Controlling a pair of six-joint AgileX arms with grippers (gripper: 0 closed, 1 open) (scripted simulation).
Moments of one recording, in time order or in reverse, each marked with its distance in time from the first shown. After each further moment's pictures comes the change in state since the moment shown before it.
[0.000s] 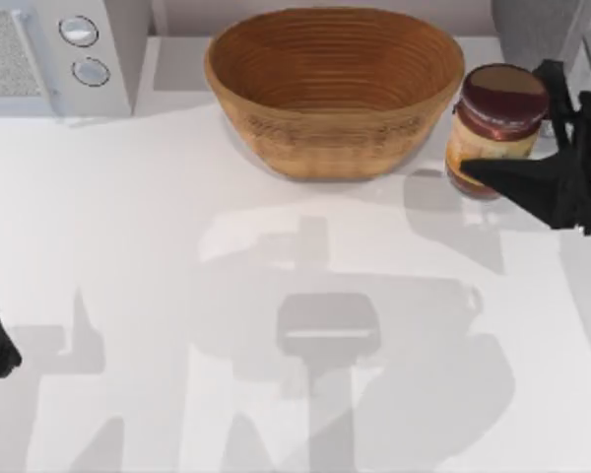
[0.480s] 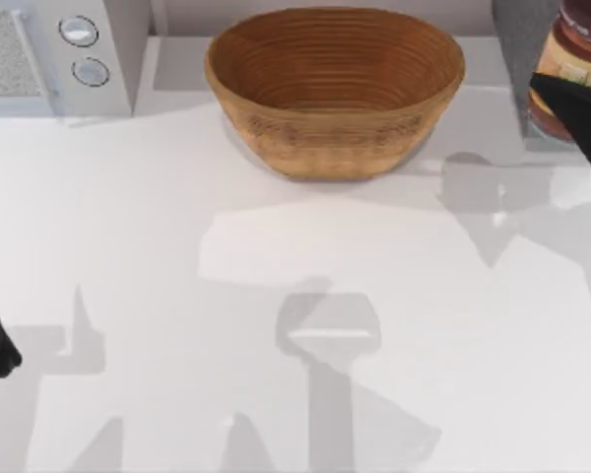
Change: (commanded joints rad) left arm 0.000 0.000 0.000 0.000 0.000 0.000; right arm -0.043 -0.609 -0.208 -0.545 0.495 -0.099
